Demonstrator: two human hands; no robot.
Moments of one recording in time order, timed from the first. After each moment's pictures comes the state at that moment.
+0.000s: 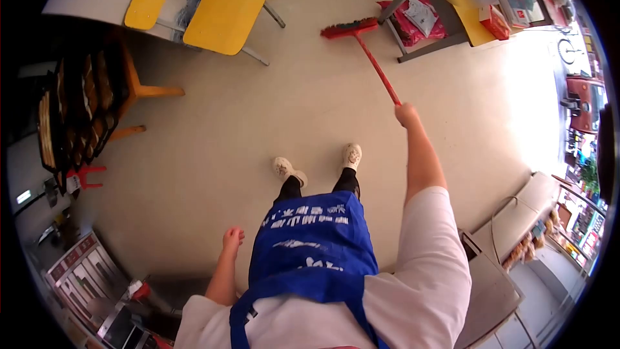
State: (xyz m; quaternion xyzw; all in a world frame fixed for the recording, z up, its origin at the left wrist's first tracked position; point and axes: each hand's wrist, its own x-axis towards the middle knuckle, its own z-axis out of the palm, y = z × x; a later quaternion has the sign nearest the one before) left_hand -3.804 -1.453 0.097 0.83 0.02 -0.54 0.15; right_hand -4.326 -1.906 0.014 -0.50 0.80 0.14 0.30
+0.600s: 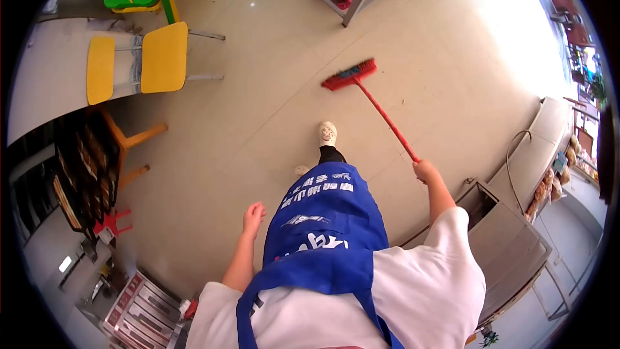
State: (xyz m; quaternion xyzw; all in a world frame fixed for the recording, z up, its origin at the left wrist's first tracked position) left_hand -3.982 -1.570 0.121 0.77 -0.20 -0.60 0.07; right_hand -4.548 -1.638 0.106 -0.28 0.80 0.28 0.45
